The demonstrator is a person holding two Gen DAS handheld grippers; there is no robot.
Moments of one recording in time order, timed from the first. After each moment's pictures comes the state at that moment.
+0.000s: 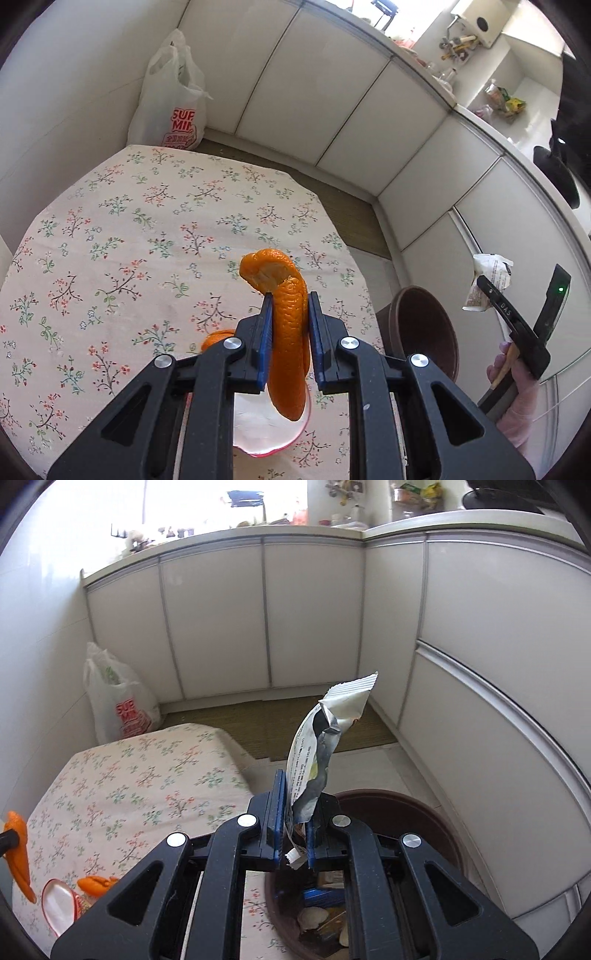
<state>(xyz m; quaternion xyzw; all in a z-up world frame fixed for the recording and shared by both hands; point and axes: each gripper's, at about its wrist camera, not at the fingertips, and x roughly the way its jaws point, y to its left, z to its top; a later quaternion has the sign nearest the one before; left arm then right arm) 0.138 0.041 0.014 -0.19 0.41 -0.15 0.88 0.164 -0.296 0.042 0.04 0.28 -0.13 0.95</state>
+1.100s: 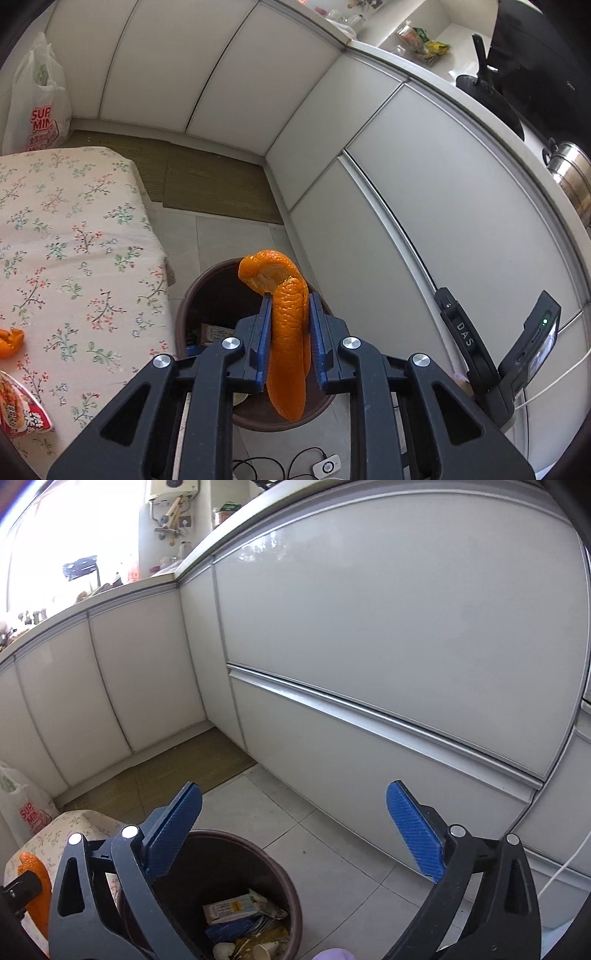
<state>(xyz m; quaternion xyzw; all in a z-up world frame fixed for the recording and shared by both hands) 0.158 -0.240 0.037 -0.18 0.42 -0.31 0.84 0.069 -0.468 0.048 0.14 0.20 -0.37 0.89</state>
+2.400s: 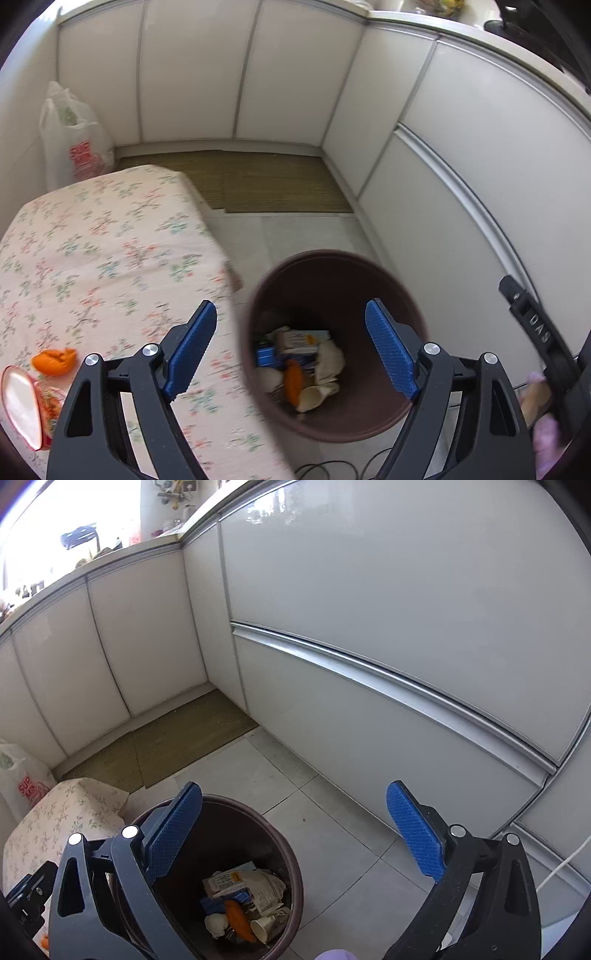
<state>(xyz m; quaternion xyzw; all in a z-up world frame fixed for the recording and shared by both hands) 0.161 -0.251 0.012 -0.04 0.43 -0.18 0.88 0.092 -0.457 0.027 0.14 0.28 -0.34 0.89</state>
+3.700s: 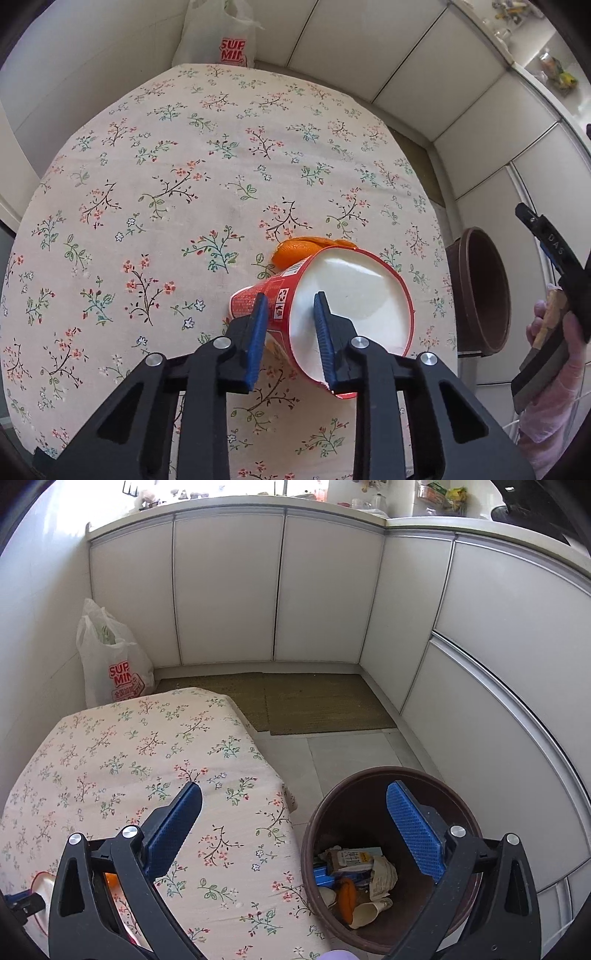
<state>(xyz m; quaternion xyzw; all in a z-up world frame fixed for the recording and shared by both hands) 0.118 0.064 -0.058 -0.16 0.53 -0.08 0.83 0.192 -0.223 0.015 -0.01 0.33 -0.14 0.93</state>
